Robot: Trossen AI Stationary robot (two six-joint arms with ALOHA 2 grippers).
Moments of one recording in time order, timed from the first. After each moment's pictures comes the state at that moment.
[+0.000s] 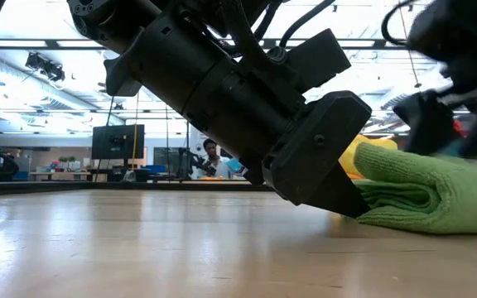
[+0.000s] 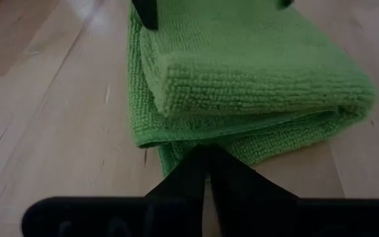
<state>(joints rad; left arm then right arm) -0.41 2.25 1.34 0.26 -0.46 -0.22 0.61 1.46 0.55 0.12 0.34 0.42</state>
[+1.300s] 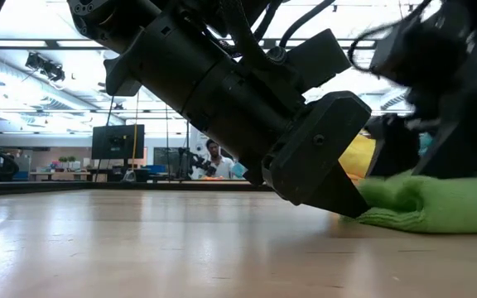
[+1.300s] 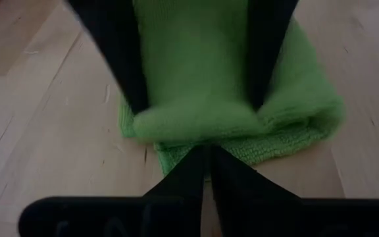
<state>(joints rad) -0.41 2.25 1.34 0.26 -0.46 -0.22 0.53 1.68 0.62 0.20 0.29 0.35</state>
